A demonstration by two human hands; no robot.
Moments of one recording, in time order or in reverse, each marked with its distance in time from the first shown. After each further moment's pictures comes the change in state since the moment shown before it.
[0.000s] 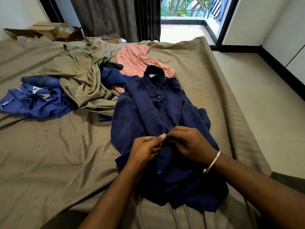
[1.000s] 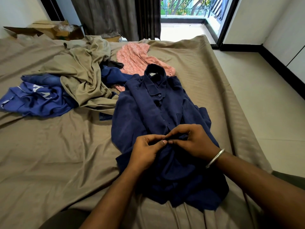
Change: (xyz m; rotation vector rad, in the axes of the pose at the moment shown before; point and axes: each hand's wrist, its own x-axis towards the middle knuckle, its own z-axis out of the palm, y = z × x) left_hand 0.004 -0.012 -0.003 0.186 0.002 0.193; right_hand 0.002 0.000 -0.006 0.296 0.016 0.229
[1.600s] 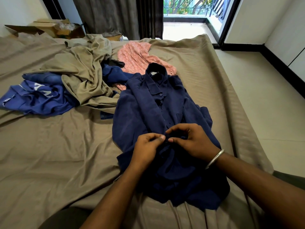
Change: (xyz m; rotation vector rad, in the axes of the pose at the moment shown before) left_hand 0.000 0.003 0.001 0.016 0.058 -0.072; right_hand 0.000 0.000 0.007 0.080 0.010 0.098
